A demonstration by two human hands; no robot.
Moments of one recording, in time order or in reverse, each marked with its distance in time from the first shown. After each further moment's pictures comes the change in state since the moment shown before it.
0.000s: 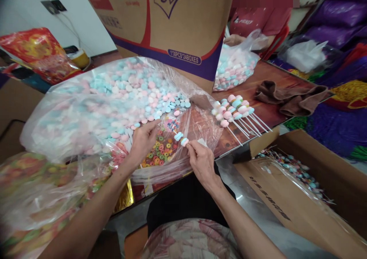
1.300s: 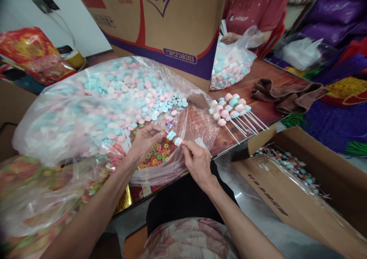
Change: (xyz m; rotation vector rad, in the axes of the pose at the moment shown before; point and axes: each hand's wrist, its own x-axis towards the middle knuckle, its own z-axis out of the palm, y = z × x) left_hand 0.000 0.003 0.016 -0.994 -0.121 -0.310; right_hand -0.003 -0.002 0.003 0.074 0.006 0.010
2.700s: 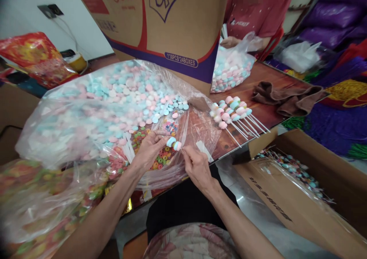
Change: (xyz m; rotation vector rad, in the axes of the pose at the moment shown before) left_hand -0.012 -0.010 0.011 -0.179 0.040 -0.130; right_hand -0.003 0.005 0.003 -0.088 -0.030 -0.165
